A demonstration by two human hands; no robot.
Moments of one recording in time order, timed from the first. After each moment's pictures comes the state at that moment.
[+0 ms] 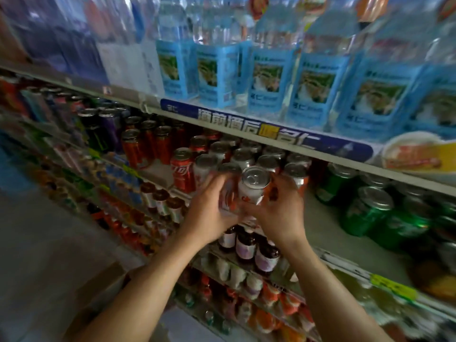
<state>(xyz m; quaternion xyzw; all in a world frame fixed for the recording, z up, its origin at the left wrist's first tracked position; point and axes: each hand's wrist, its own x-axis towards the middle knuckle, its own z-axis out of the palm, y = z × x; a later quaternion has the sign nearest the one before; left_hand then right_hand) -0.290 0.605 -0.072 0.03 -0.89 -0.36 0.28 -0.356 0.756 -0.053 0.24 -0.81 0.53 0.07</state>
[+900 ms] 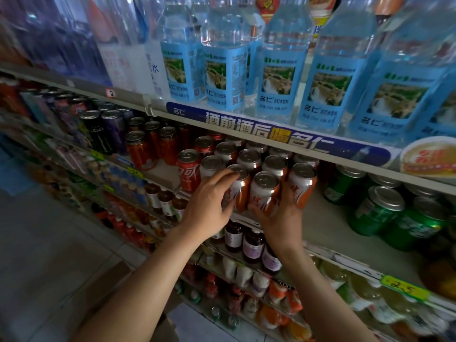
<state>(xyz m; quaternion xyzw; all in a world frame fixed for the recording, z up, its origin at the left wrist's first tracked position) -0.300 0.571 -0.075 0.02 -0.95 -0.18 0.24 -0.362 0.742 -0.101 0.21 -0.82 0.52 0.09</state>
